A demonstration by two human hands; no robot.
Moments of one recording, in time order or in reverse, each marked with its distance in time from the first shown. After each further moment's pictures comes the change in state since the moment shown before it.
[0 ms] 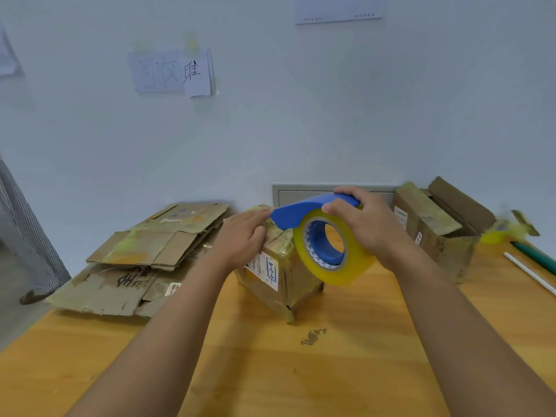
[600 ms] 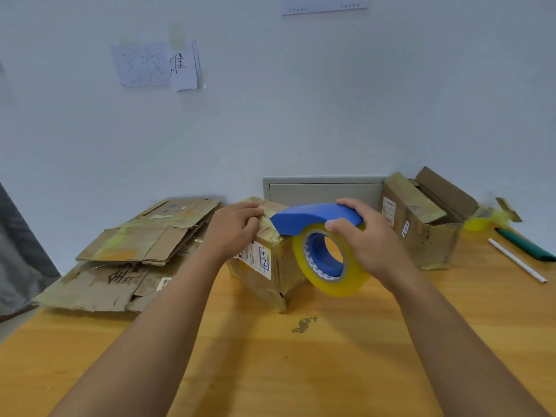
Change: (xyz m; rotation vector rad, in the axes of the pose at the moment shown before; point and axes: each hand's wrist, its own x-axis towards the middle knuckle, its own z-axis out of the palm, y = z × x) left_hand 0.002 0.009 0.001 0.065 0.019 -0.073; right_hand -0.046 0.020 -0.005 0.010 0.041 0.004
